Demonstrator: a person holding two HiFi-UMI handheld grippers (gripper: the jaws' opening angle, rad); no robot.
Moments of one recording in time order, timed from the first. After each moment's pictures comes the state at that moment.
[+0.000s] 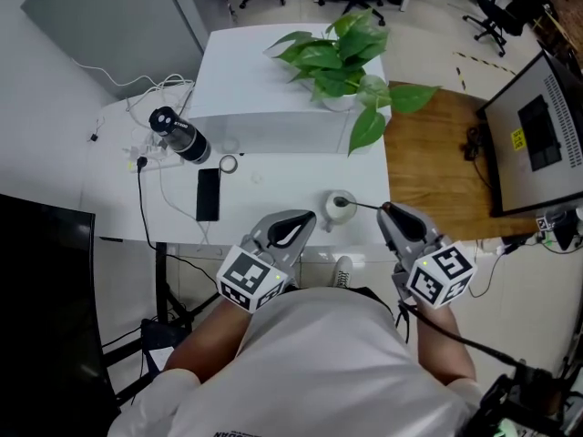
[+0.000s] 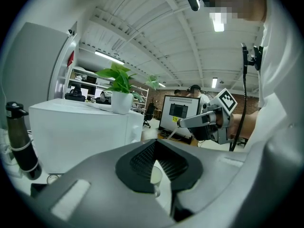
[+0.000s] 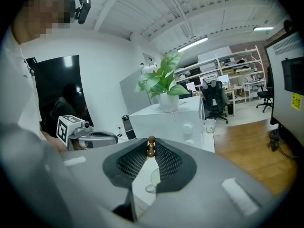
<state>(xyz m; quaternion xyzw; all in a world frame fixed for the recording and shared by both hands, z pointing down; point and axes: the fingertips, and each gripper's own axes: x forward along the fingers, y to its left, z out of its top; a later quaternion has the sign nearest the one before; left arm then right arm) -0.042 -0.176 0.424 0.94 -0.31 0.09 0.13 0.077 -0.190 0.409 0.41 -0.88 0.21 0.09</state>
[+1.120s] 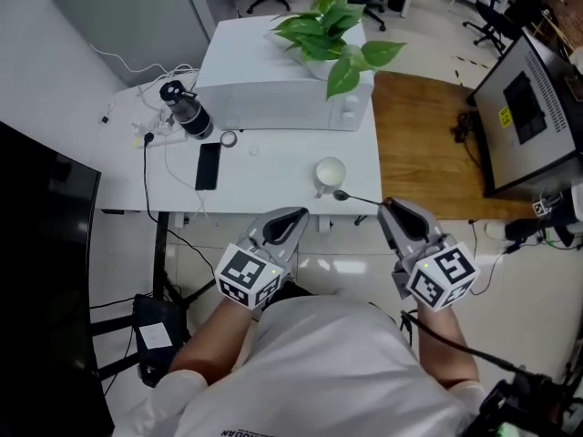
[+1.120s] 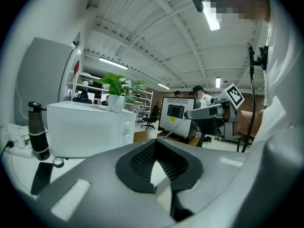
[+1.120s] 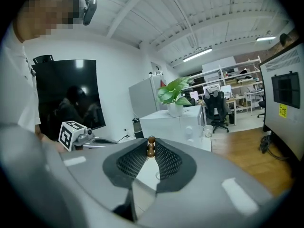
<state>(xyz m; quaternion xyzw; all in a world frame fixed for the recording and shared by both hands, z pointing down) -0.027 -0.079 0.423 0.92 -0.36 0.08 0.12 0.102 -0.087 0.378 0.41 -0.90 0.16 0.06</state>
